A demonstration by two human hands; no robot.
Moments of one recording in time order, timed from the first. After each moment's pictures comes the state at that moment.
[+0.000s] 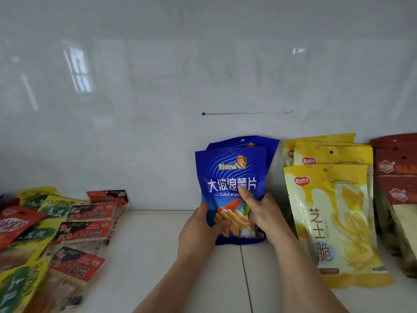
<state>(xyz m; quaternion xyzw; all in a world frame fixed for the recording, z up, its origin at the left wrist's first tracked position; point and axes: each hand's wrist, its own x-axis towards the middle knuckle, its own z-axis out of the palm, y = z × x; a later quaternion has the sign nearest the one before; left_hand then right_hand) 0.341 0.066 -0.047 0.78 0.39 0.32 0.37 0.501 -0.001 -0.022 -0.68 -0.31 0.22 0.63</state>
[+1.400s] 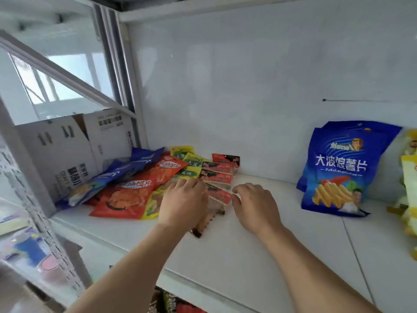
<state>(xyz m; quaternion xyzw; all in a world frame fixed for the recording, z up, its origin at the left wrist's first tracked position) 0.037 0.048 -0.005 0.82 0.51 0.24 -0.12 0.222 0.008 -0.018 -0.68 -0.68 -0.11 0.25</state>
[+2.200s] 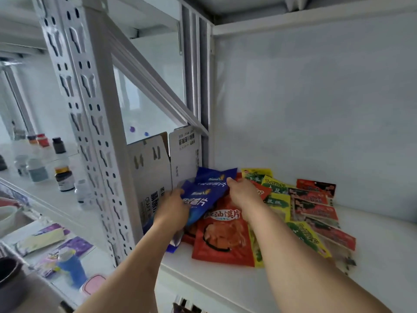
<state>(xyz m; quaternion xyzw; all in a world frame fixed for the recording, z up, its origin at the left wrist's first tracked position) -0.223 0.220 -0.001 0.68 0.66 0.28 0.17 -0.036 0.214 0.031 -0.71 -0.46 0.32 0.43</state>
